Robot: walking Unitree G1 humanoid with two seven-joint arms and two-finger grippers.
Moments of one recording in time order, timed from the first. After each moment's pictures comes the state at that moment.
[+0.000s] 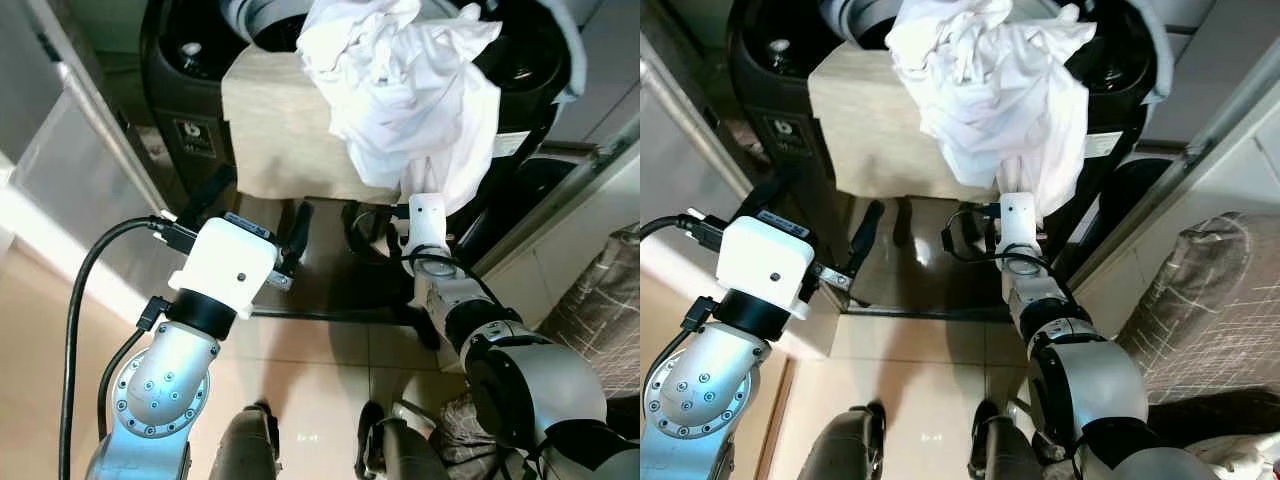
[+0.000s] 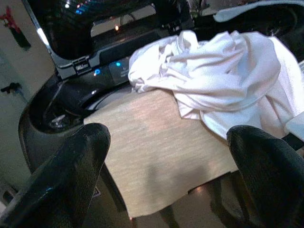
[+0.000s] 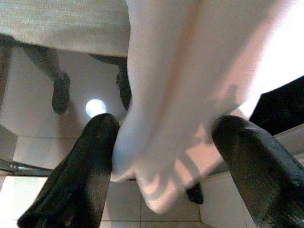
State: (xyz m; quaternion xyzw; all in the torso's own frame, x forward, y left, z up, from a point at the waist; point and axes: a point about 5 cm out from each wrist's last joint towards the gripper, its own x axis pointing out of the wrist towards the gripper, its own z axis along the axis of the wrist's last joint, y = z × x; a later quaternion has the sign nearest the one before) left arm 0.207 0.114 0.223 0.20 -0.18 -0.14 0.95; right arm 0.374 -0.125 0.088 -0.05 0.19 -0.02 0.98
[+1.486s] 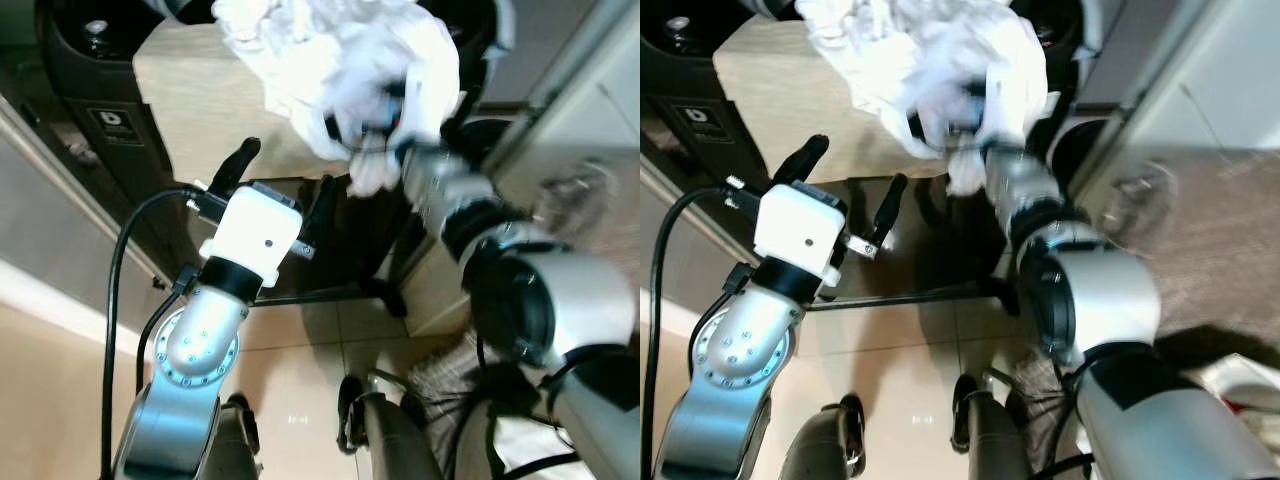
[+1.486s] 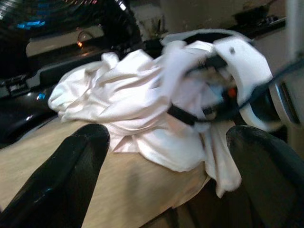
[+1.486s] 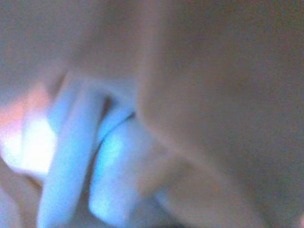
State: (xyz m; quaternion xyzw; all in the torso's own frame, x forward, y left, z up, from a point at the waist) left arm 0.237 0.096 0.230 0.18 -0.22 -0.15 0.95; right arm 0.426 -0.089 0.246 0.03 0.02 0.08 1.00
